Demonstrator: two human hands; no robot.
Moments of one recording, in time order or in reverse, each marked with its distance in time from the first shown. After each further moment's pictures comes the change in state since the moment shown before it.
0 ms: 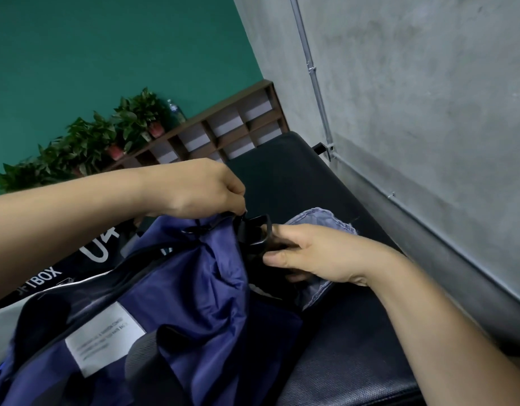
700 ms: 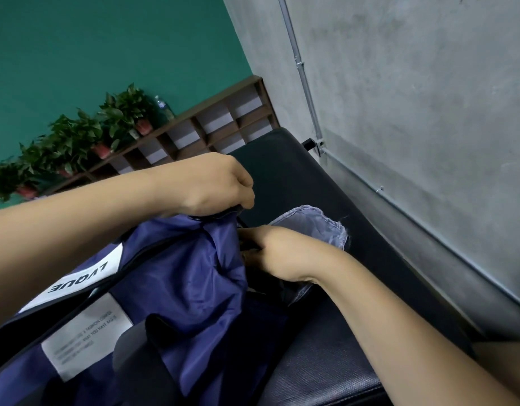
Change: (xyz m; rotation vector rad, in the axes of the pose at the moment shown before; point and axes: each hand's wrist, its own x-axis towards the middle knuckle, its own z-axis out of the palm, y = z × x) left_hand 0.018 0.026 0.011 -0.058 0.058 0.007; right_hand 0.030 -0.007 0.023 -0.347 0.107 -0.099
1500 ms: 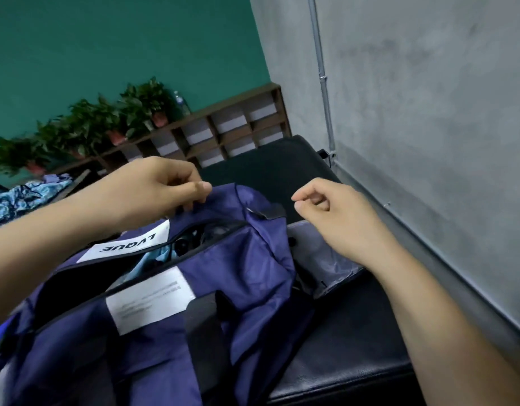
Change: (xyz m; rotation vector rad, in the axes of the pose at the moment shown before) left_hand -0.100 -0.097 0.005 -0.341 0.325 -0.037; right_hand -0.035 -0.023 -0.031 -0.093 0.597 0.095
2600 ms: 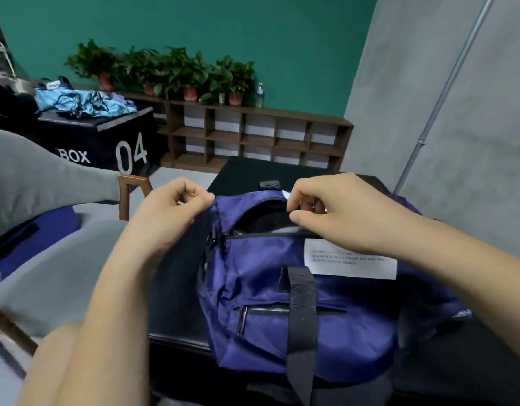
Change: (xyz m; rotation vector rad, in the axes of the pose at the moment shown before) left_hand -0.206 -0.260 0.027 -0.809 0.626 -0.382; right_hand -0.034 -0.239 0.195 -0.665 -0.543 -0.517
